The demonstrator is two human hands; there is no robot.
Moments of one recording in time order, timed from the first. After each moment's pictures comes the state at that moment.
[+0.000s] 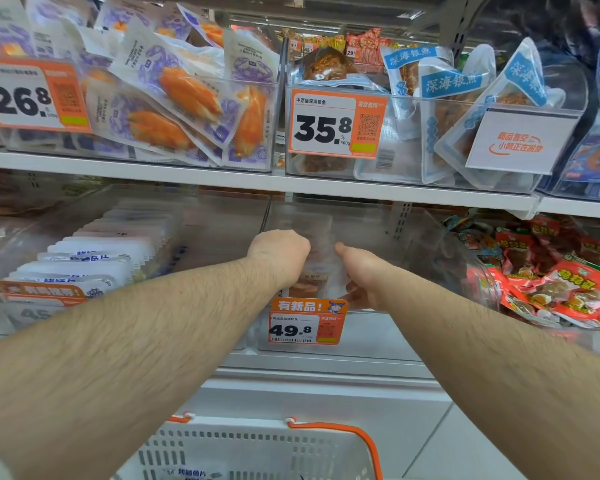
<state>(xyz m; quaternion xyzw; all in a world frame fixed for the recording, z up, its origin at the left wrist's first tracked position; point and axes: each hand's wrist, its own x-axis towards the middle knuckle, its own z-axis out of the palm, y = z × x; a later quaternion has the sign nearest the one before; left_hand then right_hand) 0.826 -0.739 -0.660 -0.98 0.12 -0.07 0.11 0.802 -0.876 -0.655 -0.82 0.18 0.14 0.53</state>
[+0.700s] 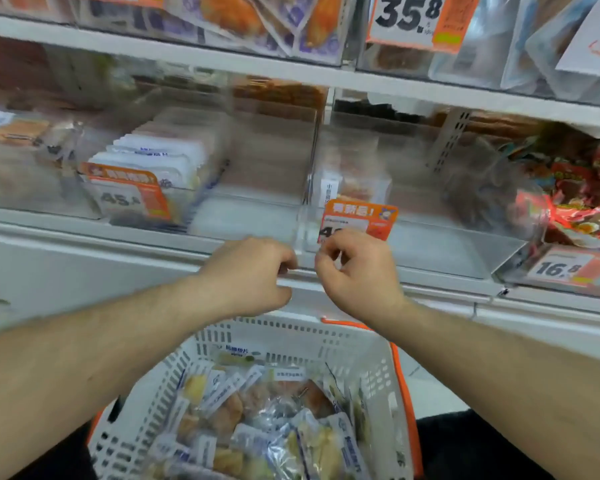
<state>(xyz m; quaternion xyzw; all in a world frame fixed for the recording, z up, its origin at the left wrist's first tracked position) 0.654 -0.648 -0.711 -0.99 0.12 0.03 -0.11 0.681 -0.818 -0.737 -0.87 -0.24 -0.26 0.35</state>
